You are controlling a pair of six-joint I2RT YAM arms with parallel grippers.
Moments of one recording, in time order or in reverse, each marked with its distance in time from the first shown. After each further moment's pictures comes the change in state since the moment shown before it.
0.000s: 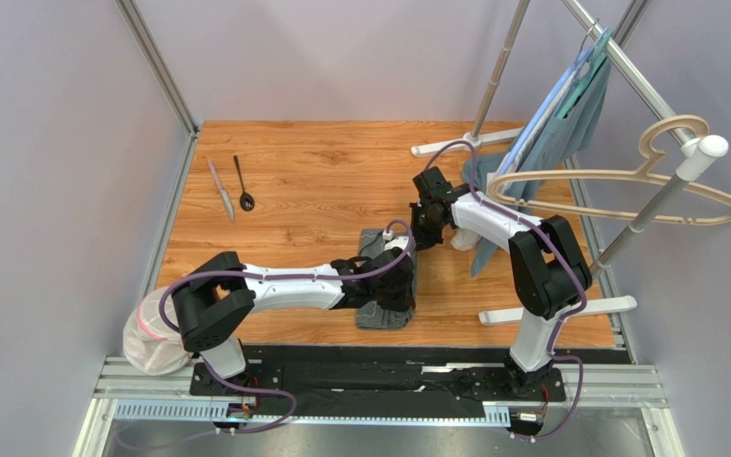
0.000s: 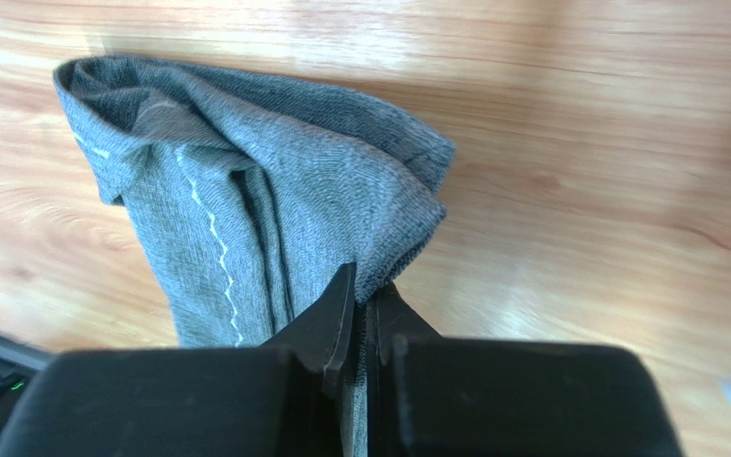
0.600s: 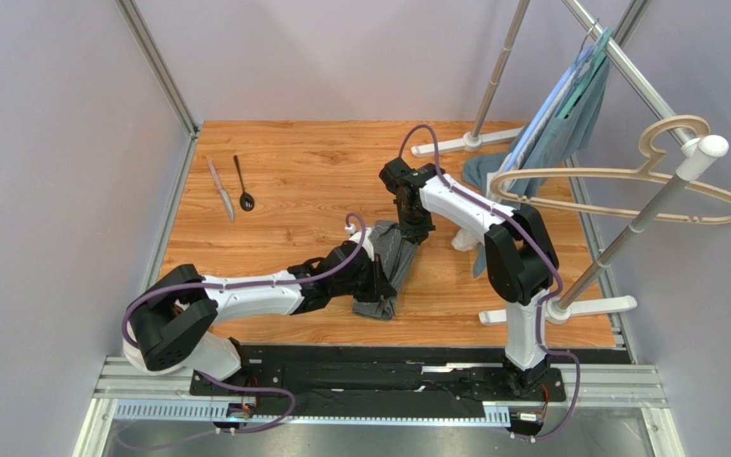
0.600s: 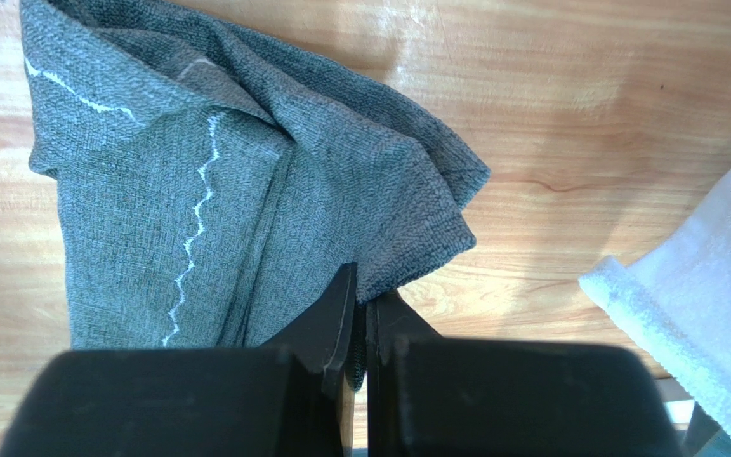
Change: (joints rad) left arm 0.142 -0.219 -0.317 0.319 0.115 -0.019; right arm 0.125 0.164 0.360 -0.414 0.369 -0.073
